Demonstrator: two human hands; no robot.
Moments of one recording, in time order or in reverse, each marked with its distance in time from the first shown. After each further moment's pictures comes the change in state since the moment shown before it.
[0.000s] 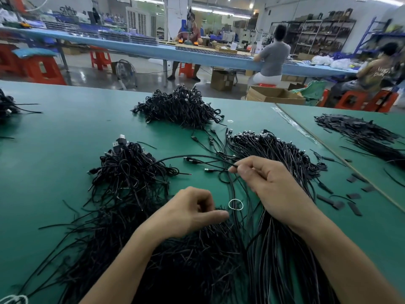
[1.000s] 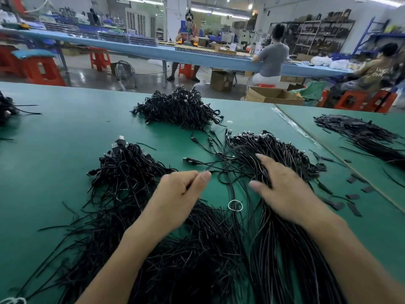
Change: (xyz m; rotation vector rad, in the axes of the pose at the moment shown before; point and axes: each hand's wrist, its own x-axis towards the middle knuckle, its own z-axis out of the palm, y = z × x) left_hand -0.006 0.013 -0.010 0.070 0.432 0.191; right_hand 0.007 0.039 -0.023 -0.706 -0.078 0.156
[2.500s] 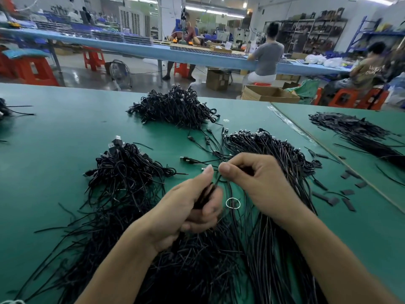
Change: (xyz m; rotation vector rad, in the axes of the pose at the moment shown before) left_hand -0.010 0.041 -0.005 -0.817 -0.515 -0.275; right_hand -0.009 -0.057 -0.003 0.873 0.125 -0.302
